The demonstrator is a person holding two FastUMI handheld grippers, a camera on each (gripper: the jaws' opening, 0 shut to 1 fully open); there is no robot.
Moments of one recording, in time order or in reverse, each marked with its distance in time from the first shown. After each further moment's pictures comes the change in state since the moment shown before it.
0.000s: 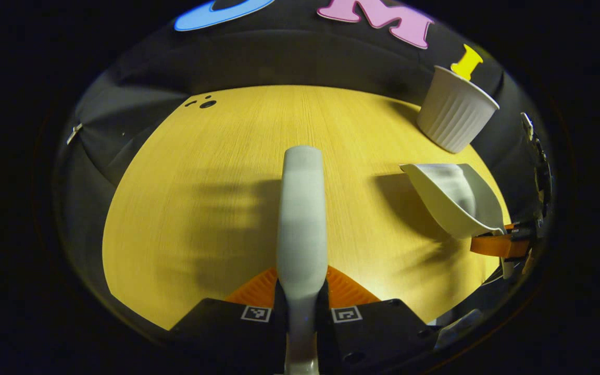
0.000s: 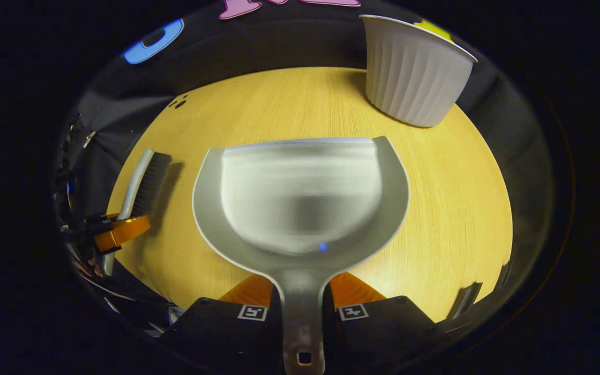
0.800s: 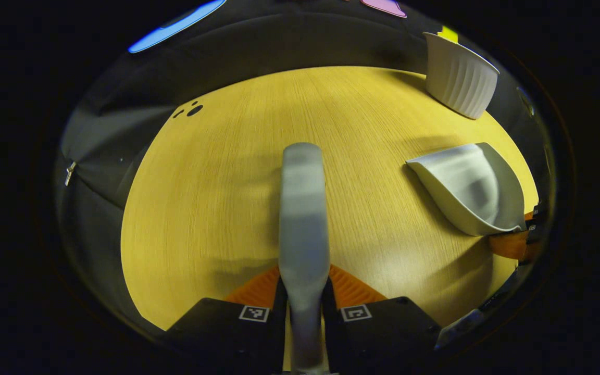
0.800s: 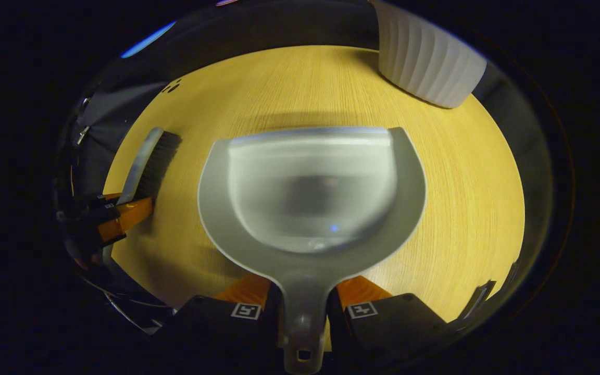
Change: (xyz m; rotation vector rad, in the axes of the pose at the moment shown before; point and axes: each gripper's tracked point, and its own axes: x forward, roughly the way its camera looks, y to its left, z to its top) left arm 0.028 -0.002 0.005 0.110 0.072 0.107; right arm 0.021 0.016 -0.012 0.027 0.106 0.041
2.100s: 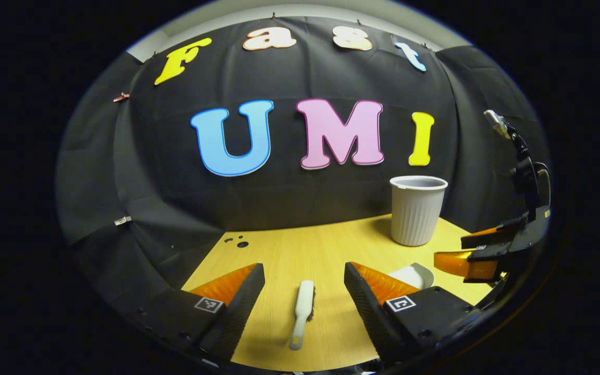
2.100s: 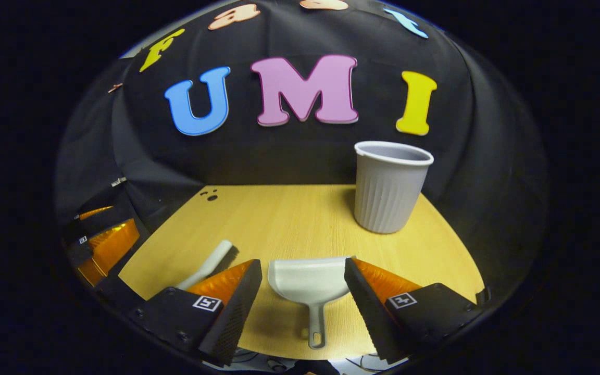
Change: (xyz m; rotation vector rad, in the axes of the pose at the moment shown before) left arm -0.297 -0.006 0.057 -0.067 -0.888 0.040; right arm -0.233 0.044 0.082 -0.080 -0.846 -0.040
